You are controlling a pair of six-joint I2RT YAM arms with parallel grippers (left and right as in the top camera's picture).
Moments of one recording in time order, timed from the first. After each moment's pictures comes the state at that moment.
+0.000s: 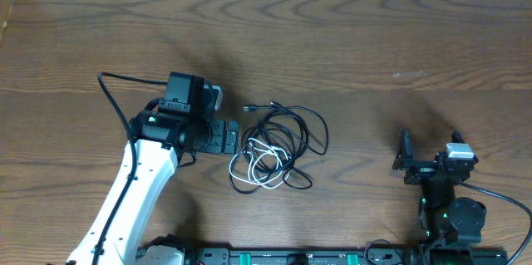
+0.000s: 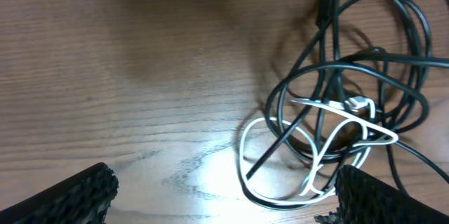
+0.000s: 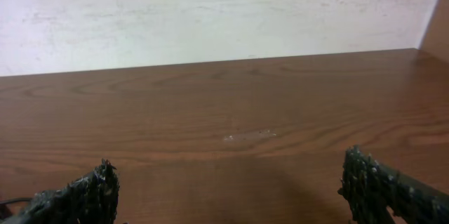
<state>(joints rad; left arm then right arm) -0.21 1.29 0.95 -0.92 0.15 -0.09 -0.03 0.01 0.01 -0.07 -0.01 0.04</state>
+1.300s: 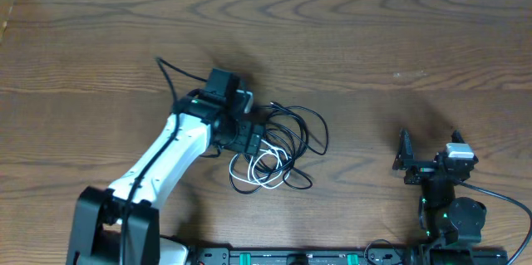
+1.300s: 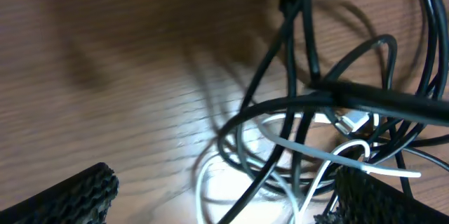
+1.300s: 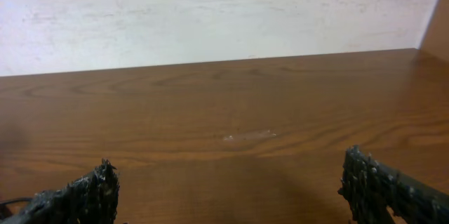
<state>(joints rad) -0.34 1.55 0.95 -0.77 0.18 -0.07 -0.03 0.01 0.01 -0.07 -0.01 0.04</state>
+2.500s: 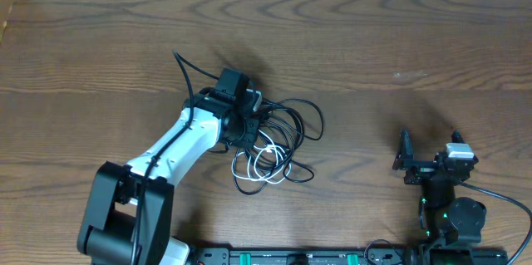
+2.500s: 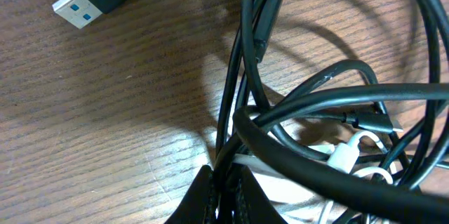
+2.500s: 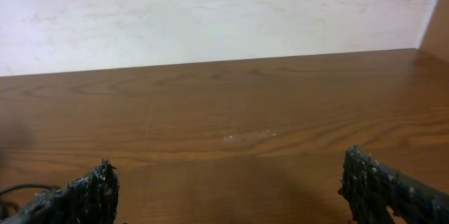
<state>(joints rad) -0.36 1.65 0.95 -0.66 0.19 -0.06 -0.03 0.01 0.01 -0.07 -0.01 0.04</state>
